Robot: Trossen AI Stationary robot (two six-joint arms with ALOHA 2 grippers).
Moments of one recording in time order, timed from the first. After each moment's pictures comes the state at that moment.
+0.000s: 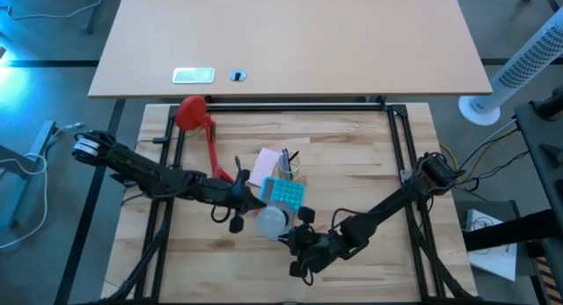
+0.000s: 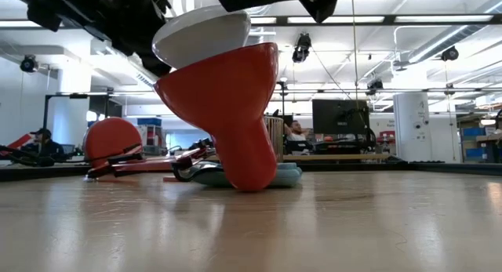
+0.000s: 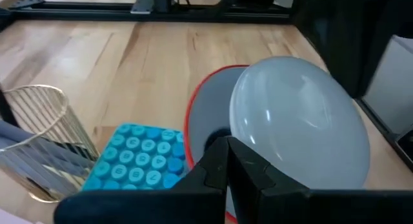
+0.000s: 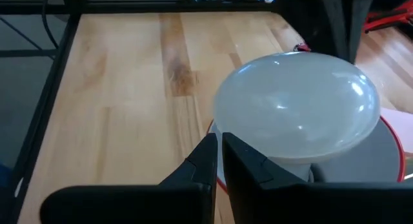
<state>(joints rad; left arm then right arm) -0.29 1.26 0.59 0.26 -0.17 -0.15 0.58 1.87 1.37 -0.18 0.63 0.39</state>
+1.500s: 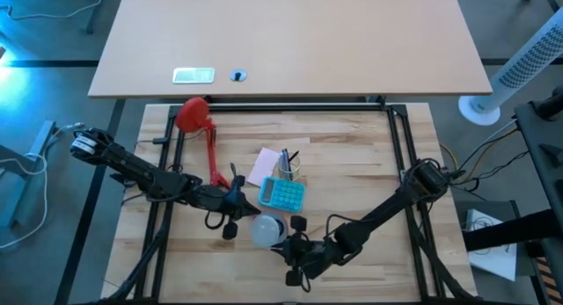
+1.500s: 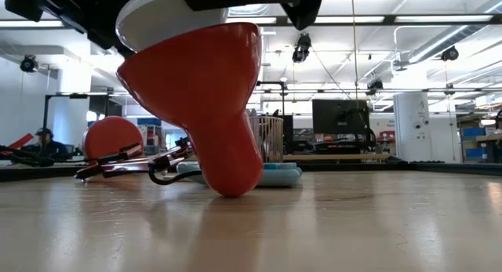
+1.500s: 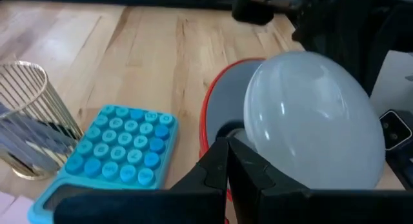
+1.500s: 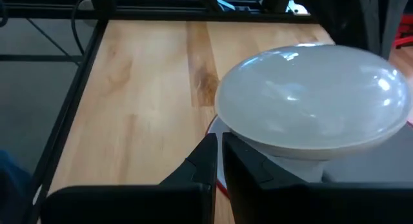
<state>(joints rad) -0.37 1.22 0.59 0.17 -0.22 -0.22 0.60 1.96 1.38 -0.02 0.60 0.31</state>
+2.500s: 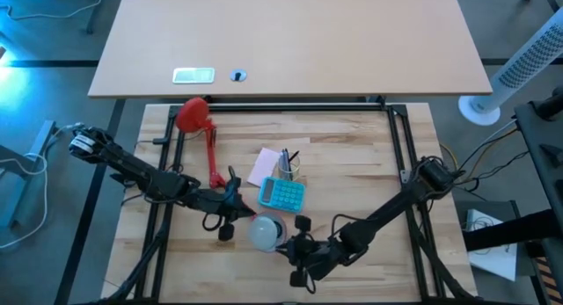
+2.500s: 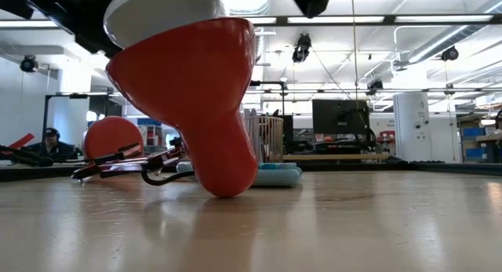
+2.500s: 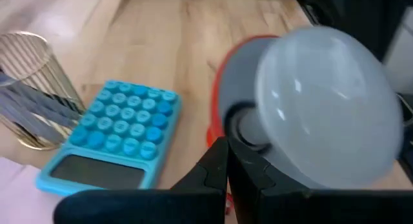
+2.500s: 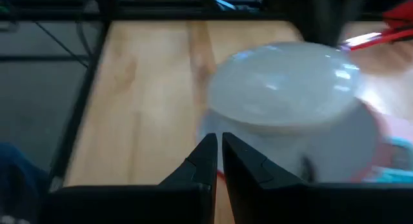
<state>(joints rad) -0.40 1.19 0.59 0.06 -0.24 -0.28 0.62 1.91 1.38 -0.08 0.60 0.35</state>
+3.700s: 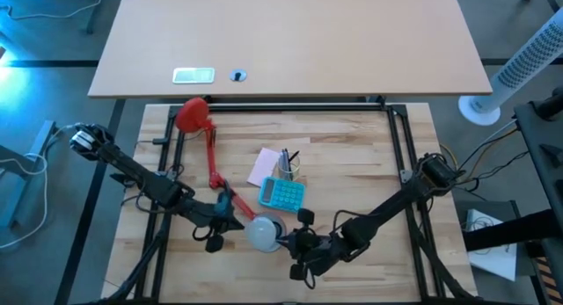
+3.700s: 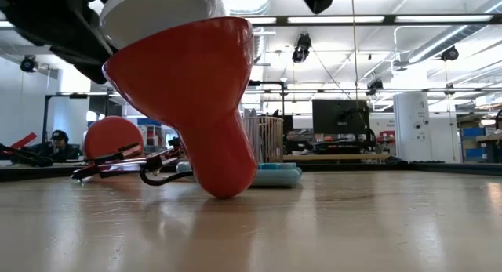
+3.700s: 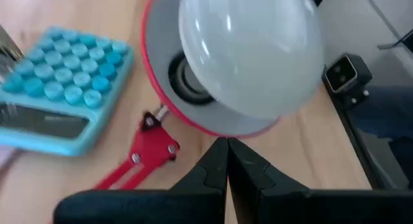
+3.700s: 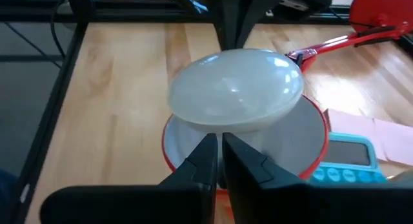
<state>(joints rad) -0.54 1.16 0.59 -0.07 -0.23 -0.44 0.60 1.88 1.38 -0.16 0.65 0.36</state>
